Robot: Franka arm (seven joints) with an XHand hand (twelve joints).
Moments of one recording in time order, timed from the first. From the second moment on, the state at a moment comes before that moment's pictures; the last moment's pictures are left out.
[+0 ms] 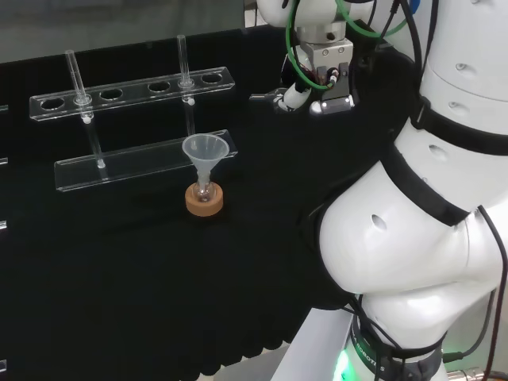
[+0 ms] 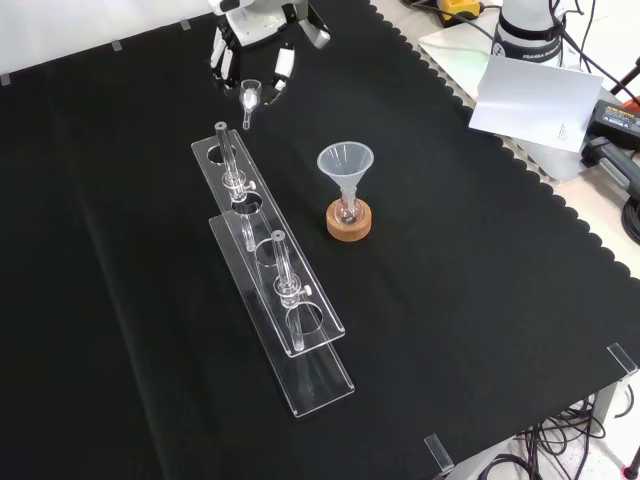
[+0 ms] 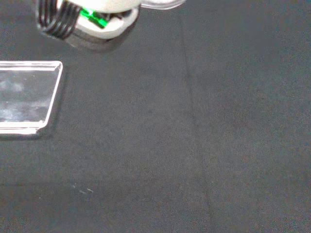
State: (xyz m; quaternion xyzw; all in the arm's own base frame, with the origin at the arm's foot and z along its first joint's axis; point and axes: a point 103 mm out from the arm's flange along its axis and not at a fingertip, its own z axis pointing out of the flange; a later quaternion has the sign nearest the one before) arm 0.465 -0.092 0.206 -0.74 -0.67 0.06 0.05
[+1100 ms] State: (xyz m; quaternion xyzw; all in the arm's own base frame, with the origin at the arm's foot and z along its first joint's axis) arm 0.381 -0.045 0.259 -0.75 -0.66 0.02 0.03
